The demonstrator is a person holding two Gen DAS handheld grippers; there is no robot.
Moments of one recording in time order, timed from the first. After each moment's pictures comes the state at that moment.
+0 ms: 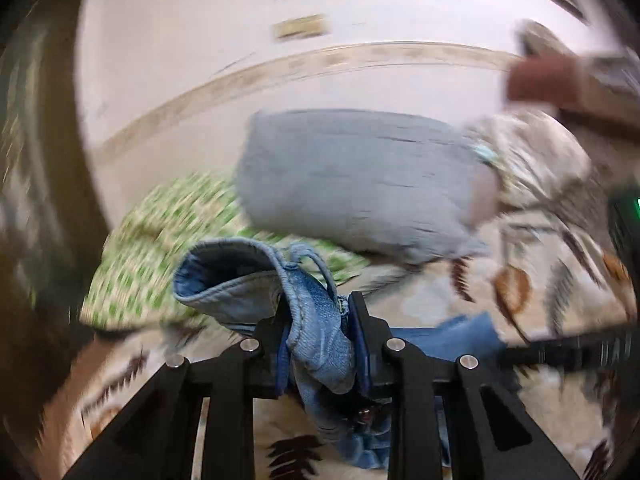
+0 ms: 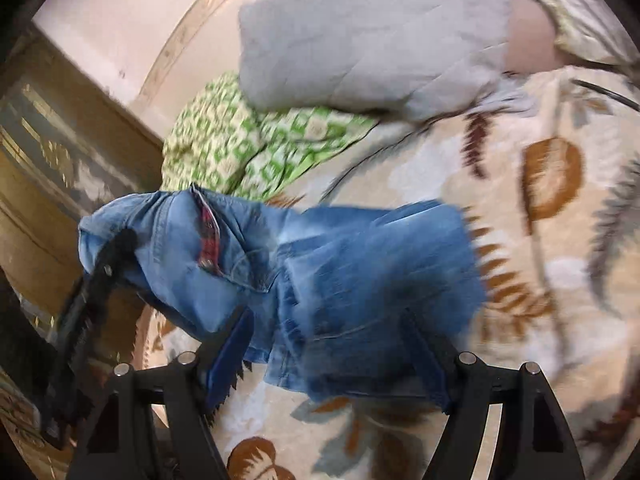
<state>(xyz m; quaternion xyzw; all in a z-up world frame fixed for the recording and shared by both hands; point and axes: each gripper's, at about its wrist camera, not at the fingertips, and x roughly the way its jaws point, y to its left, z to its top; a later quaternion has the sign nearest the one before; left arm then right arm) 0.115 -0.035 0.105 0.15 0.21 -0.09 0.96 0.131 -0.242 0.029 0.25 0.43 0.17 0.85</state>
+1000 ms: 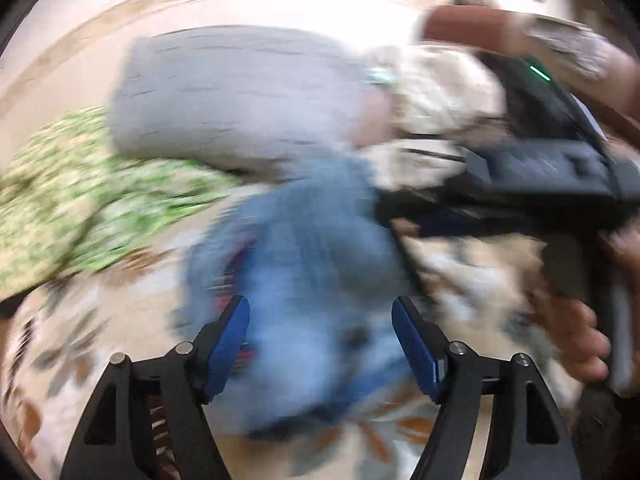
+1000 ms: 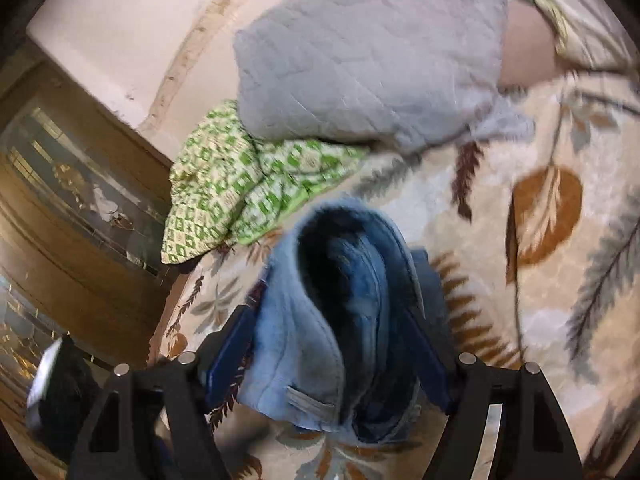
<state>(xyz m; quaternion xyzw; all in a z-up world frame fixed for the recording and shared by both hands) 0.127 -0.061 0.053 0.10 0.36 -0.22 0.90 0.177 -0.266 0.010 0.28 0.43 0.19 0.84</state>
